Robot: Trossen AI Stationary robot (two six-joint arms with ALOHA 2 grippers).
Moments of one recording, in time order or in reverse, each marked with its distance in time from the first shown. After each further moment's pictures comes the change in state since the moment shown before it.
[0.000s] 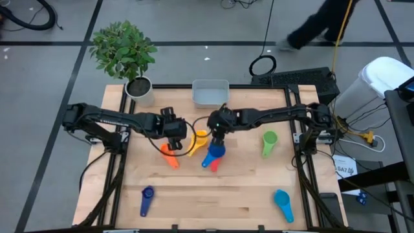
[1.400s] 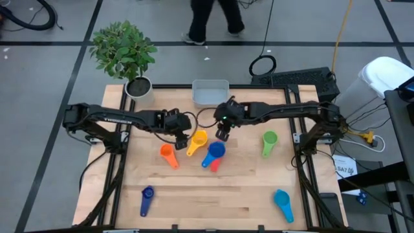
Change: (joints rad) left arm 0.135 -0.002 -0.183 0.398 0.273 0.034; right arm -0.032 -0.127 0.000 -0.115 0.051 0.048
